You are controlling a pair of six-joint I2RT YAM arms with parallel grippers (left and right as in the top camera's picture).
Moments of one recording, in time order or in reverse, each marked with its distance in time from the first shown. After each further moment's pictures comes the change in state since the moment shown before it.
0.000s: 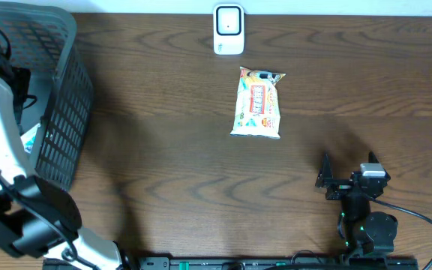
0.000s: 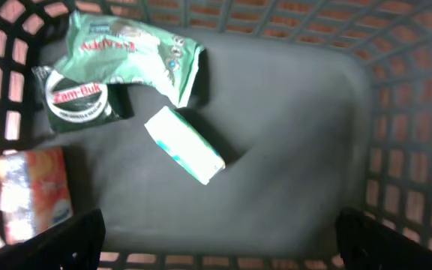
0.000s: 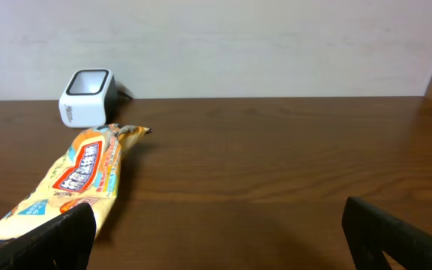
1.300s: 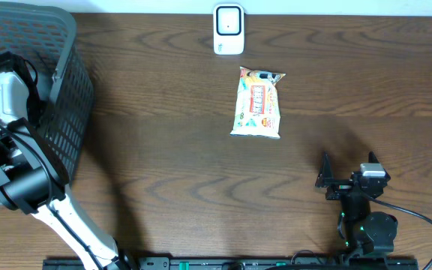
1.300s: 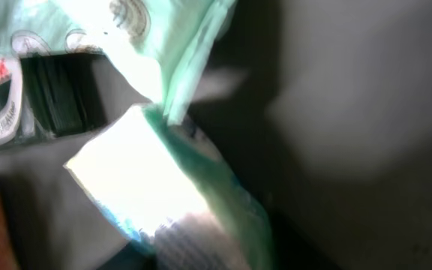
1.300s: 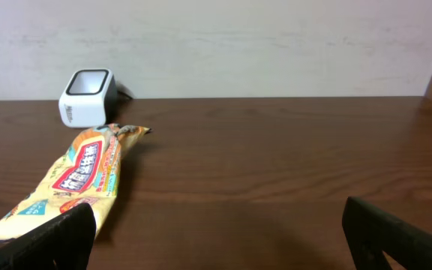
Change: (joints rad) left arm 0.039 0.329 -0.058 0.073 -0.013 0.042; right arm 0.000 0.000 0.000 0.000 0.000 0.000
